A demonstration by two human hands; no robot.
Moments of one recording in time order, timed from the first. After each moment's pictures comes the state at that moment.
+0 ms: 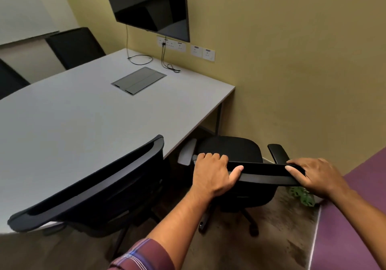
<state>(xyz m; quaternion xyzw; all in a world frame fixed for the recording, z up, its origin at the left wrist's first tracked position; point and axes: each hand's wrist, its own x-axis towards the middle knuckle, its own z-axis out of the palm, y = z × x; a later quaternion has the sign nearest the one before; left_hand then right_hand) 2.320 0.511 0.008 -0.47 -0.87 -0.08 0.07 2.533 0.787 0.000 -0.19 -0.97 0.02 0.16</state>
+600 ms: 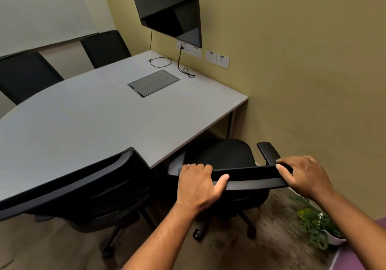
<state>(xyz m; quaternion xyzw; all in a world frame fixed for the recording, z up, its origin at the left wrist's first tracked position) 2.333 0.617 0.012 -0.33 -0.94 -0.06 0.07 2.453 0.944 -0.010 -0.10 -0.97 0.07 0.19</state>
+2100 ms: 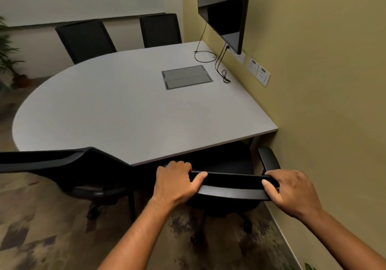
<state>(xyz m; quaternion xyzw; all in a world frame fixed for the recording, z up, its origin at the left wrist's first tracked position) 2.237 0.785 0.016 -0.06 -0.99 -0.09 0.01 2.255 1.139 -0.006 0.11 -0.98 0.11 0.14</state>
